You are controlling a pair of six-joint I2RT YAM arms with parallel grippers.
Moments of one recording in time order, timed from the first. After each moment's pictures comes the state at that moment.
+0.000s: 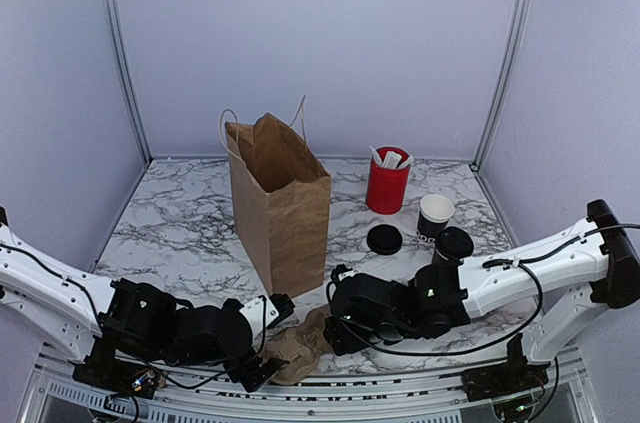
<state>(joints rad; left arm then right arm) -1.58 1.28 0.77 -0.40 -0.41 -0.47 1.40 1.53 0.95 -0.50 0.30 0.92</state>
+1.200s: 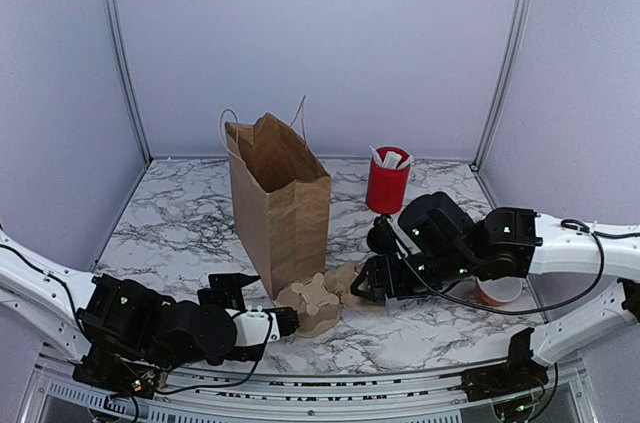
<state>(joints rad) -1.63 1.22 0.79 -0.40 -0.77 0.30 1.14 1.21 0.97 -0.63 0.02 0.88</state>
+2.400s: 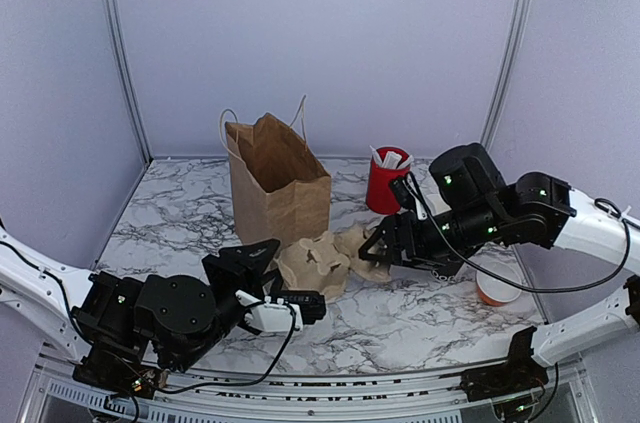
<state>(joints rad) -1.68 1.25 0.89 0.04 -1.07 1.01 1.03 1.15 1.14 -0.74 -0.14 0.86</state>
